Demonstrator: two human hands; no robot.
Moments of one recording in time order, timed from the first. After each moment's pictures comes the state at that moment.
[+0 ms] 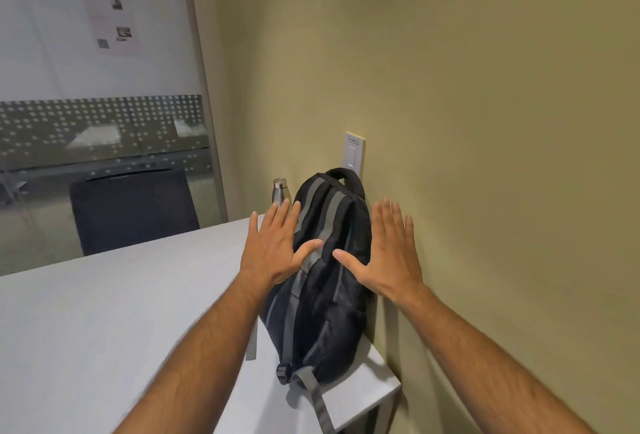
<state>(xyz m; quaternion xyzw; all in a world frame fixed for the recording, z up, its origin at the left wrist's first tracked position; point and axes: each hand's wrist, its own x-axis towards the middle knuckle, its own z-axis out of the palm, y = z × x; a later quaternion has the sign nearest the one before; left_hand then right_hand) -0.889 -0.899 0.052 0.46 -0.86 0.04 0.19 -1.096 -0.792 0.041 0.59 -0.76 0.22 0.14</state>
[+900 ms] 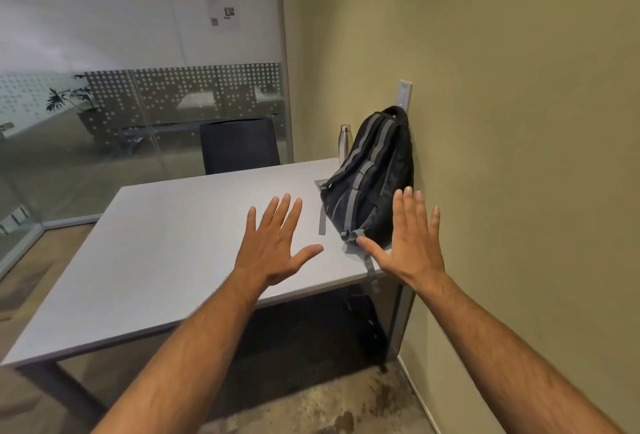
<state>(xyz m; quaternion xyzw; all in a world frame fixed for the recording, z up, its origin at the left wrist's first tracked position) -0.659 -0.538 0.021 0.54 -0.83 0.07 0.12 -0.927 -0.480 0.014 0.64 -0.73 0.17 0.13</state>
